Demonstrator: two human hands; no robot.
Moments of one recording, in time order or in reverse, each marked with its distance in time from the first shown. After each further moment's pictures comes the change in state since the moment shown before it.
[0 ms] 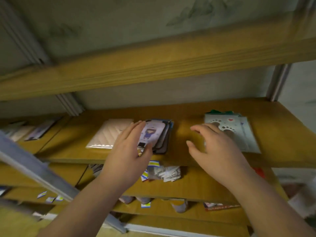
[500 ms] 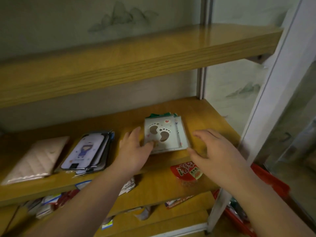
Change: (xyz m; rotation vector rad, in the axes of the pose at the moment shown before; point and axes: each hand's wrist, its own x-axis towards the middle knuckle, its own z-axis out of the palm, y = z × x) left_hand 0.065 0.104 0.122 -0.363 -0.367 -0.218; right_hand -0.057 0.103 -0.083 -0.087 0.039 0.258
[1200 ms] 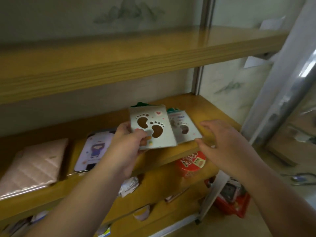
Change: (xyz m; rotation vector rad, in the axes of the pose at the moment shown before) left_hand 0.000 -0.029 -0.062 -0.887 -0.191 -0.145; right_hand -0.017 -0.074 0.008 -0.148 0.059 0.186
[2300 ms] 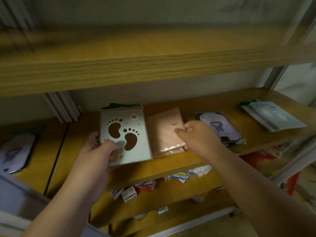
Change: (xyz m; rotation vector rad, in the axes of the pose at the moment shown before) left_hand -0.061 0.017 -0.407 -0.124 0.236 0.119; right_hand 0.004 -0.334 0.198 0.328 -0.226 0.177
